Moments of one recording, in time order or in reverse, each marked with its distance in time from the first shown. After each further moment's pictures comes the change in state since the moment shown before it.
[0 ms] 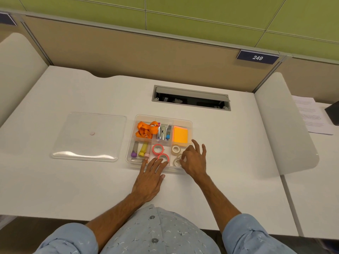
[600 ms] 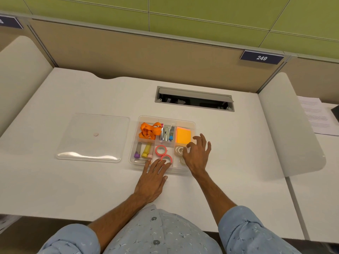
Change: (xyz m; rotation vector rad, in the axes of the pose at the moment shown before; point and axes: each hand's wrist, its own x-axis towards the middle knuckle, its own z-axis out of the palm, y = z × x) left_hand -0.001 -0.005 -0.002 0.006 0.072 0.046; right_hand 0.024 -0.010 0.004 0.178 0.351 0.158
